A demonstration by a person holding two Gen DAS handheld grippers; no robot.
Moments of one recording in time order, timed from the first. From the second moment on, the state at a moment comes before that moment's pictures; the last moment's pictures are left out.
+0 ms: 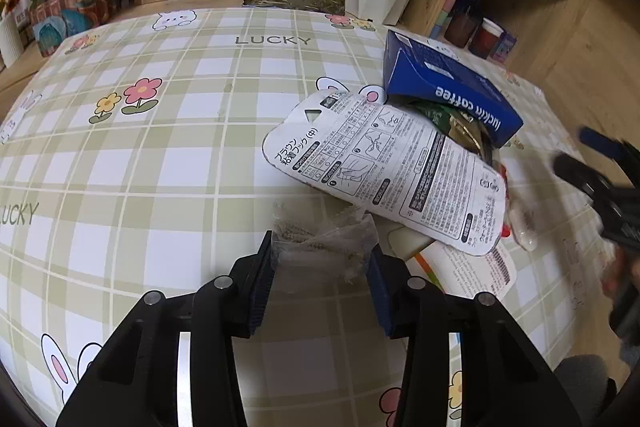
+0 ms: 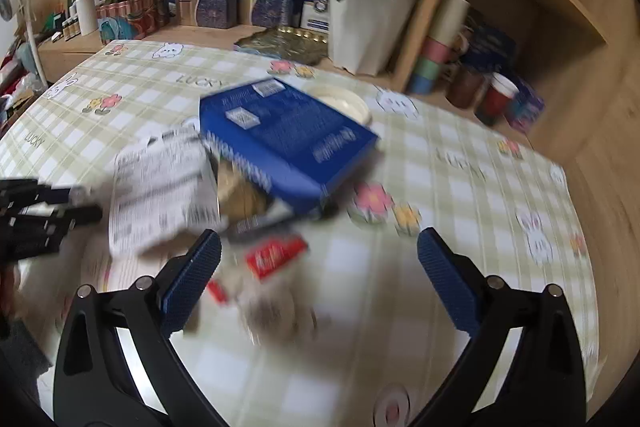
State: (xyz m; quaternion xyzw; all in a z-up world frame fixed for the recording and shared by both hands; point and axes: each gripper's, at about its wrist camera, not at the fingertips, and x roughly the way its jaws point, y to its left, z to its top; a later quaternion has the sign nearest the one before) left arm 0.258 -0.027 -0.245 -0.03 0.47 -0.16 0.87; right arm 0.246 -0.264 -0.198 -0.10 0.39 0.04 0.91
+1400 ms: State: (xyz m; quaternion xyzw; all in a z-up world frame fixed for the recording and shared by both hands) left arm 0.248 0.009 -0.200 -0.07 0.42 -0.16 0.89; right arm 0.329 -0.313 -0.145 -0.04 0.40 0.02 0.92
